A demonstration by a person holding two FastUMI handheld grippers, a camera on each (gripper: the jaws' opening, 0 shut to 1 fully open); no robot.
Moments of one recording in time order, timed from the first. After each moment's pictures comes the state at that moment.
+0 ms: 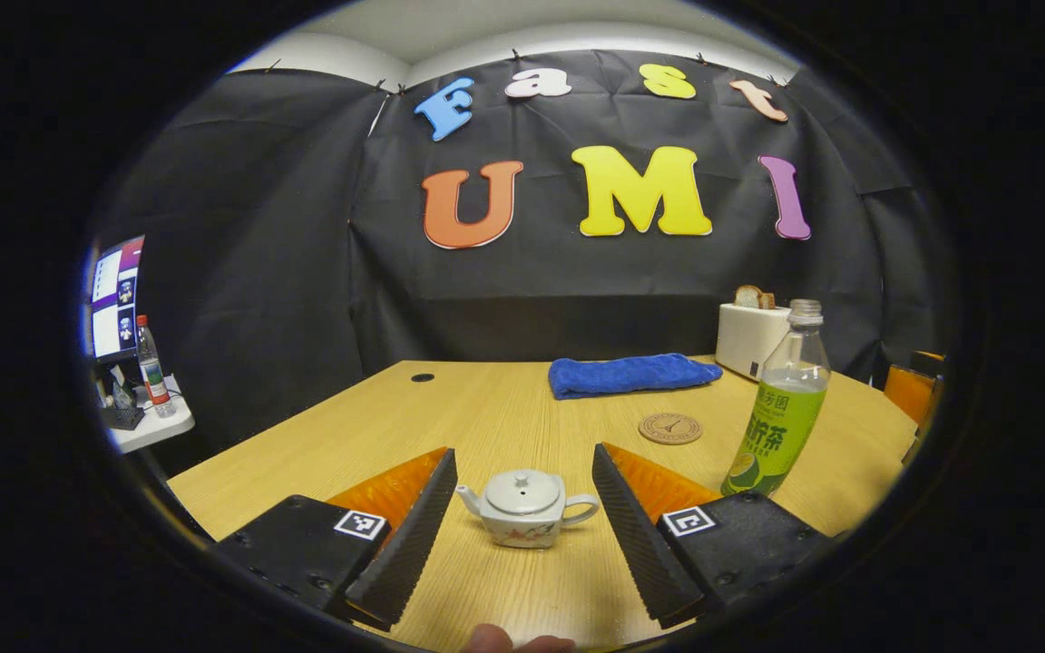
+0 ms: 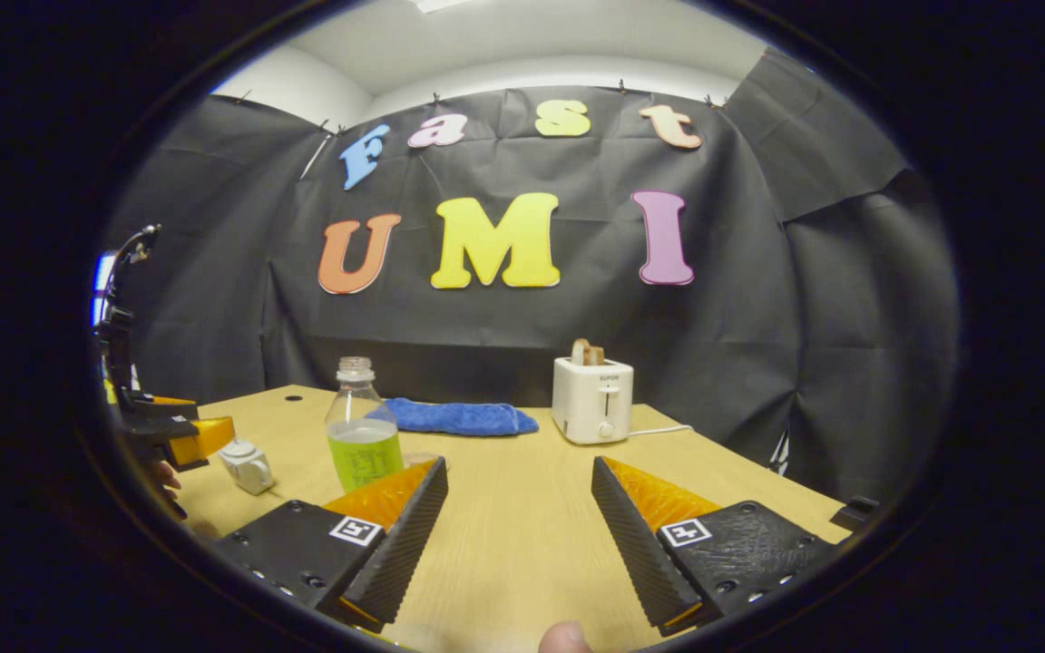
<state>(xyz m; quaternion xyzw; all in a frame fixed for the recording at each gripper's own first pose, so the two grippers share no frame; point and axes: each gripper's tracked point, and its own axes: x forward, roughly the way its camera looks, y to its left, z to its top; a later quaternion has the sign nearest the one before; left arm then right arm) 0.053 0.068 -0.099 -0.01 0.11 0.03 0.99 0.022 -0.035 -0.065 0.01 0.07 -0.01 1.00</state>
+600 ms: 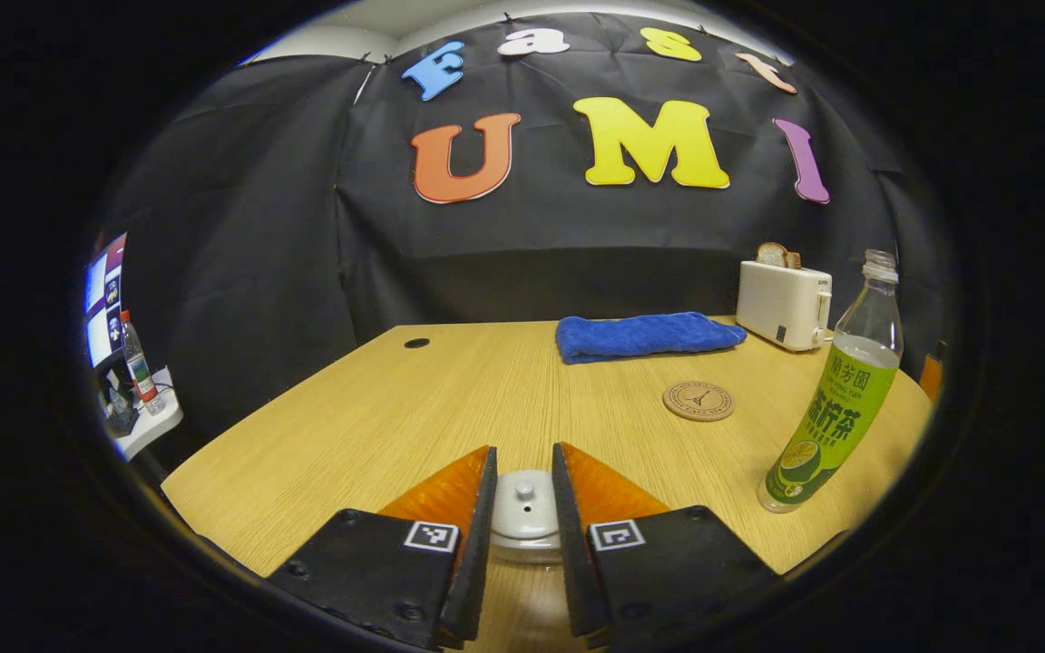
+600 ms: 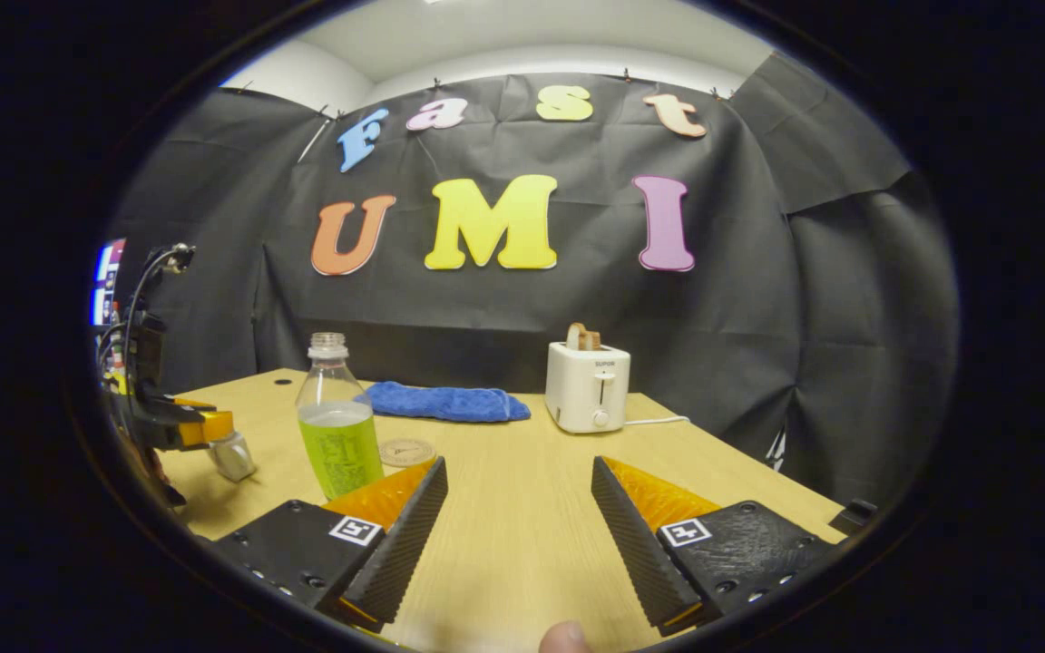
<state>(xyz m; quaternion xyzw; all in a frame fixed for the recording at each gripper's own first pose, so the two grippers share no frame) 0.083 0.072 -0.125 0.01 0.16 0.04 0.99 0.038 -0.037 -0.081 0.00 0.09 -0.01 1.00</state>
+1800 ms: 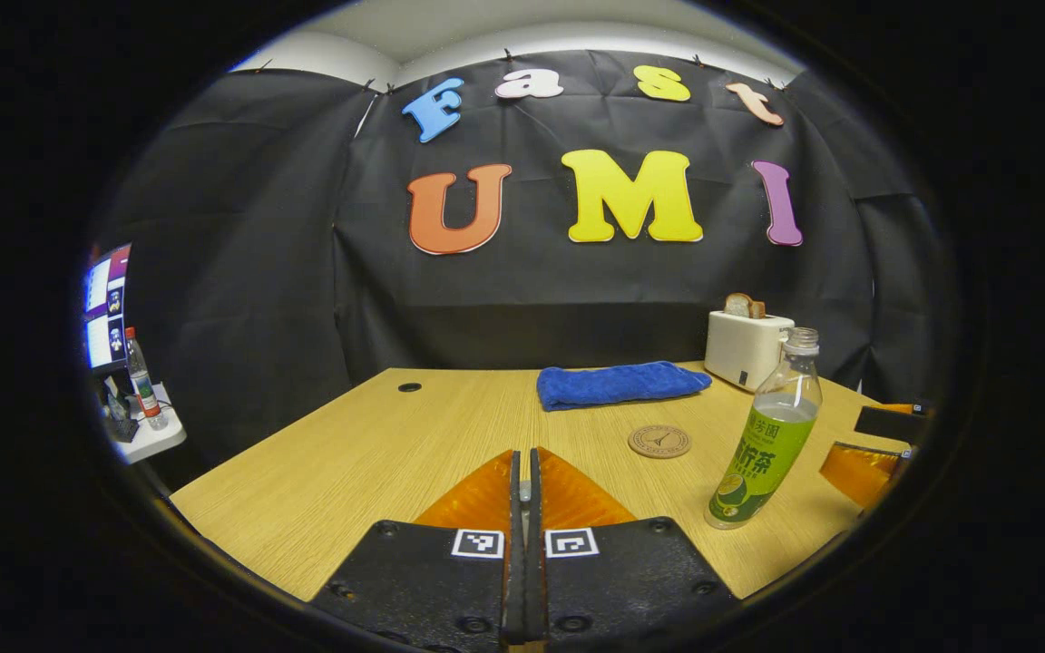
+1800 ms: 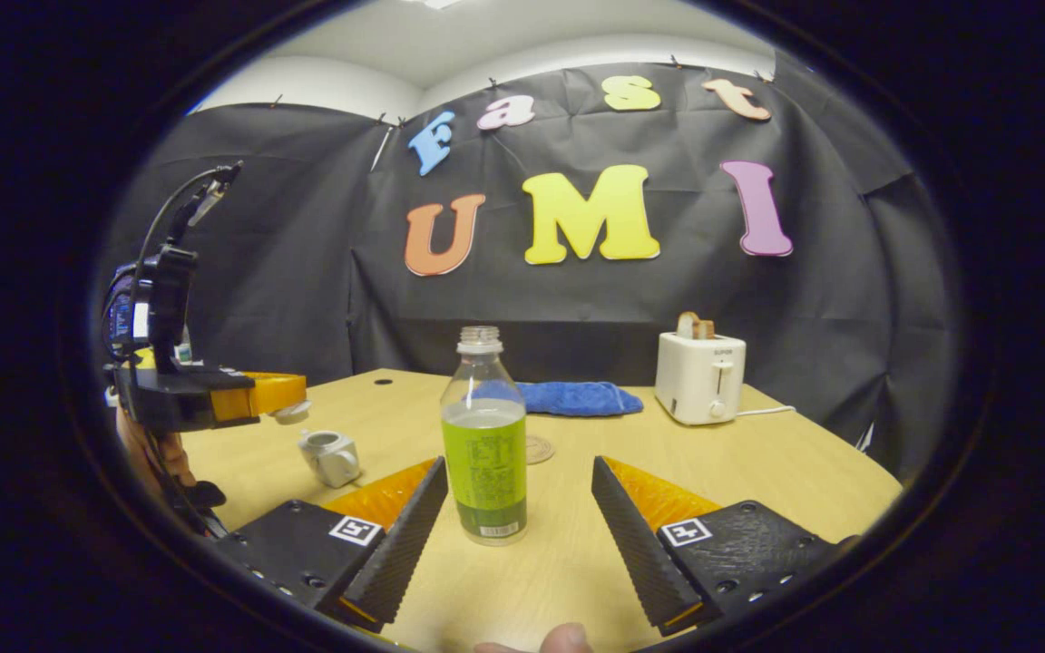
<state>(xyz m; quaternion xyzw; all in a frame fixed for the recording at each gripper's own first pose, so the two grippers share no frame) 0.046 0.064 -0.063 -0.01 0.09 0.00 1.00 0.032 0.066 -0.090 0.01 0.11 0.14 0.98</state>
